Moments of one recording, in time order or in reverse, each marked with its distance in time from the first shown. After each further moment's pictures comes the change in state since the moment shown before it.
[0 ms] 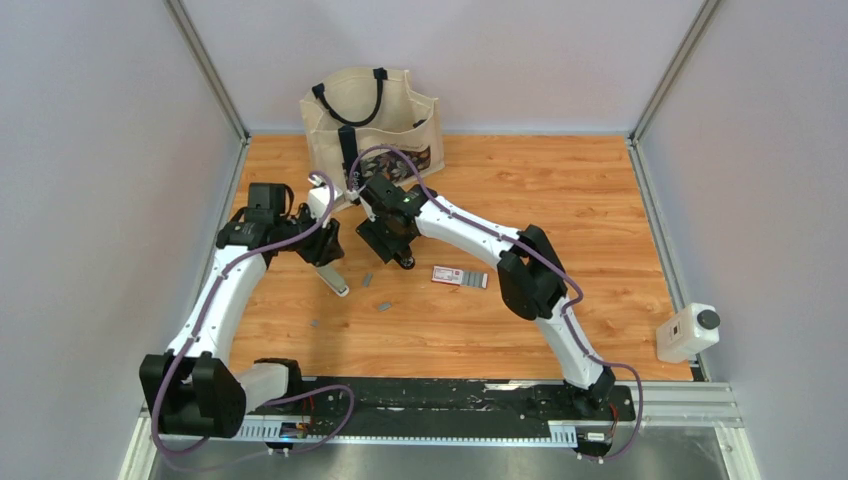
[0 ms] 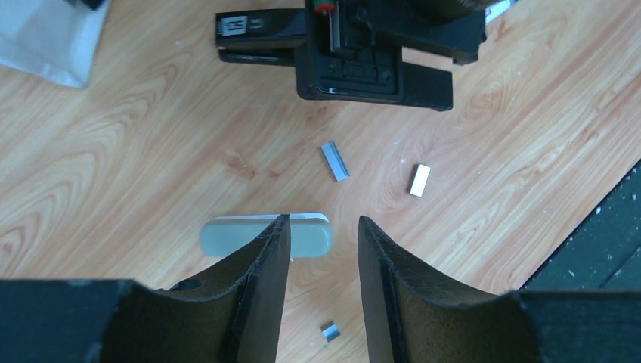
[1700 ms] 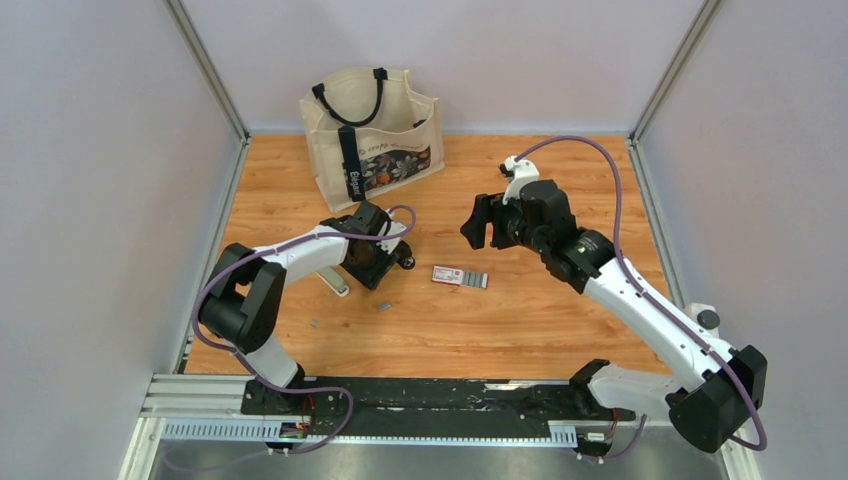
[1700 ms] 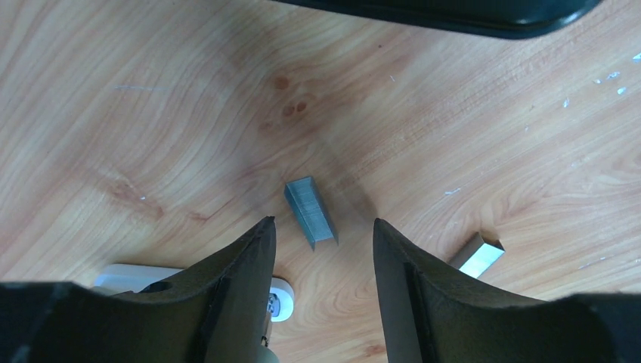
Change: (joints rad) left arm -0.471 0.493 -0.023 0.183 -0.595 -0.290; right arm -0.268 -1.150 -1.002 0.453 -0.061 0.327
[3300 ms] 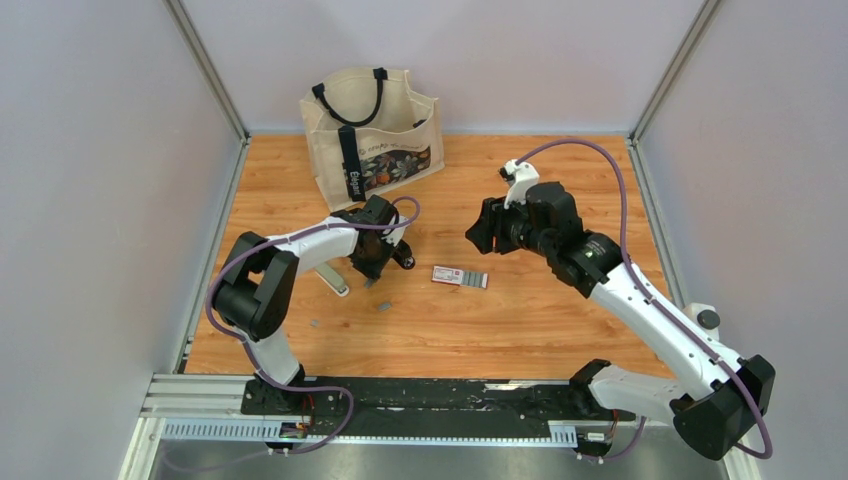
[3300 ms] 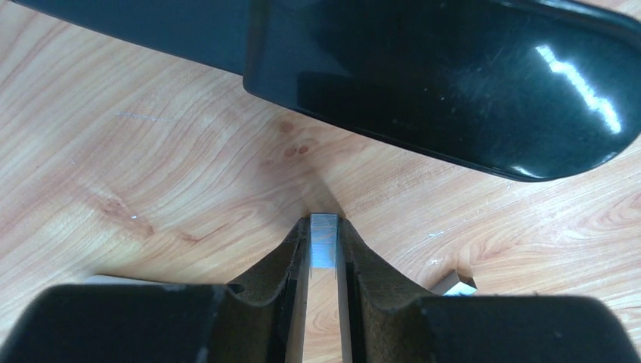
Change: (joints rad) left arm -0.020 0.103 0.100 -0.035 -0.025 -0.132; right arm 0.000 -0.044 0.002 -0.031 -0.089 -0.026
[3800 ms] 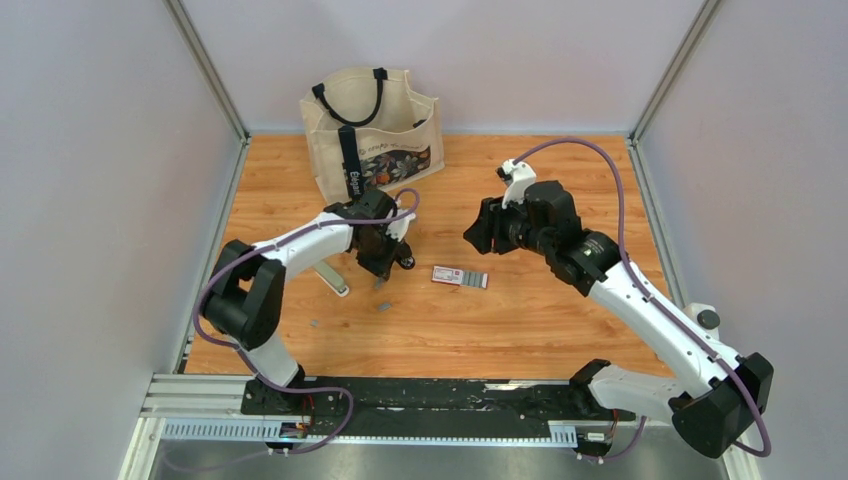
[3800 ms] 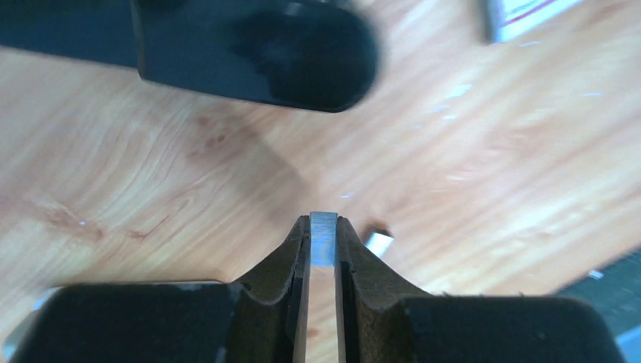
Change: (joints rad) left arm 0.000 -0.050 0.027 -0.063 0.160 0.015; right arm 0.000 0.011 0.007 0.002 -0.027 0.000
